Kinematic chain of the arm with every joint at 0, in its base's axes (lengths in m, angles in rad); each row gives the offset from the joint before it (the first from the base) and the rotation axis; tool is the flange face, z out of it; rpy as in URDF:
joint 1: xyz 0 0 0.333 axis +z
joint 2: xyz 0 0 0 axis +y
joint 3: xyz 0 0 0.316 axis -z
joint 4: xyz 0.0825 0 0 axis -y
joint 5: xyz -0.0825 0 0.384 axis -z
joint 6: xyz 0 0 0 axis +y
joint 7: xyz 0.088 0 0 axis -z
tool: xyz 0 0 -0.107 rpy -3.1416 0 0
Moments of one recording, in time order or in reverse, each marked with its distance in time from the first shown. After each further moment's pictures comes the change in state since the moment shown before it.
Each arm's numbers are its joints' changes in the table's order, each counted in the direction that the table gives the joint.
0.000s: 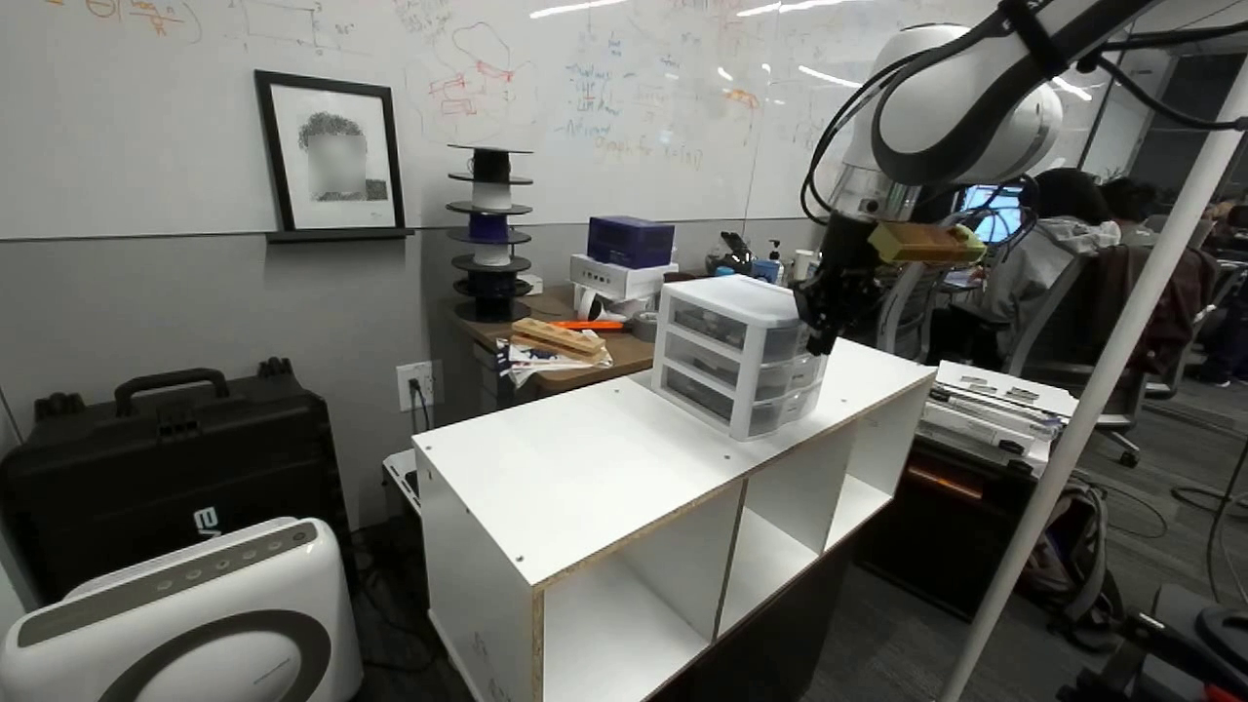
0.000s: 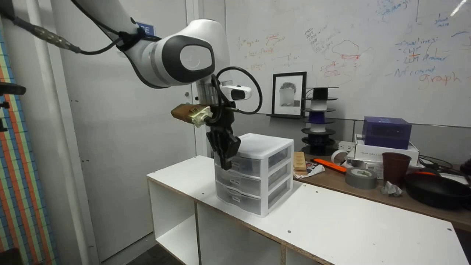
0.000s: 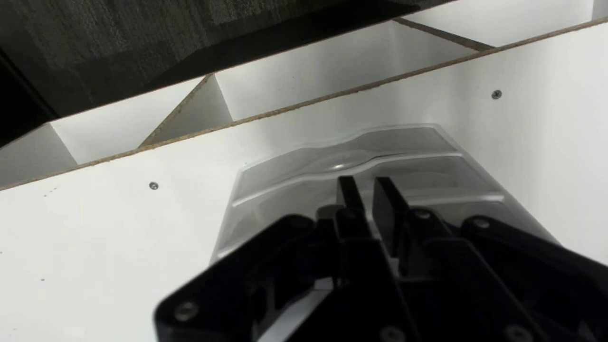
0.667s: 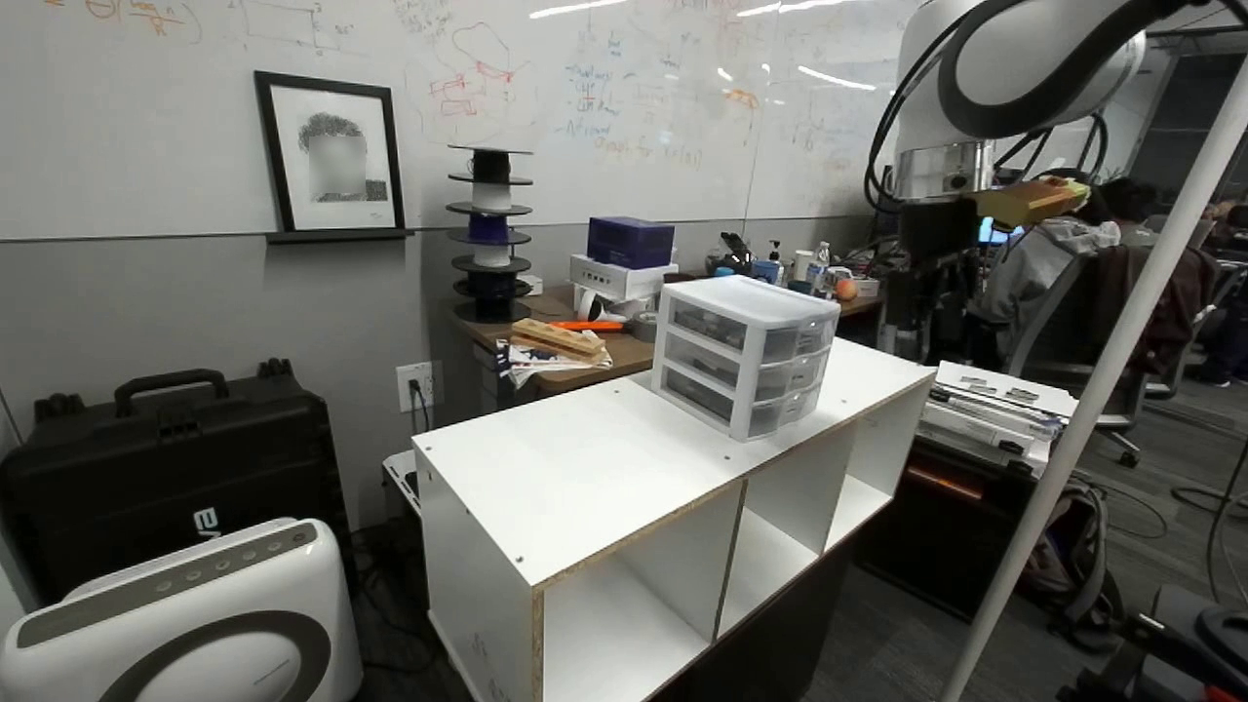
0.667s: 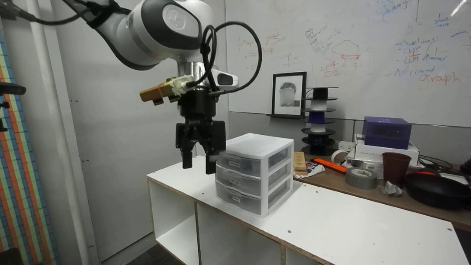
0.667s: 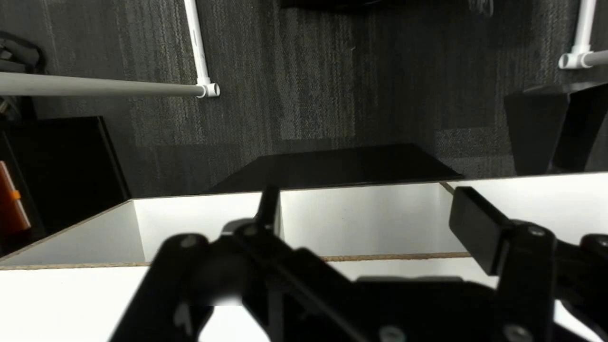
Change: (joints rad) arm -0.001 -0.188 0.020 -0.091 0.162 0.382 -0.112
